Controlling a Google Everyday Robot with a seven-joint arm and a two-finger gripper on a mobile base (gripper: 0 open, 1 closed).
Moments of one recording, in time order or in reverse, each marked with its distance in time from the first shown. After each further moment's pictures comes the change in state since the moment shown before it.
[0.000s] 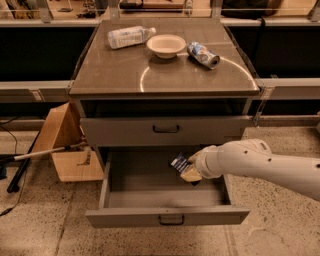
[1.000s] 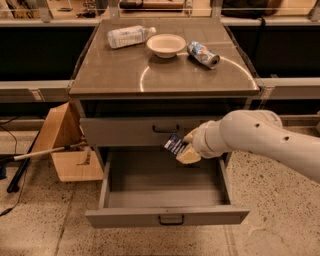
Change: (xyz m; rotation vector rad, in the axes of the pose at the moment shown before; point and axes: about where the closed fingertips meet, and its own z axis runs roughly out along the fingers) arm -0.081 -0.014 -0.075 0.006 -0.056 -0.132
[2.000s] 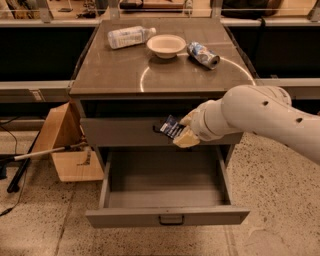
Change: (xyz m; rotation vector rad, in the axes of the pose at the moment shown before) arm -0.050 -0.021 -0.046 0.040 -0.030 -0.044
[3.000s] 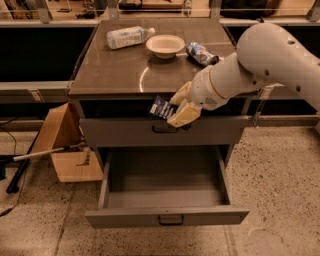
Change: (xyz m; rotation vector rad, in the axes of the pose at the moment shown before) arm -0.068 -0.019 -0.043 -0.245 -0.152 -0.120
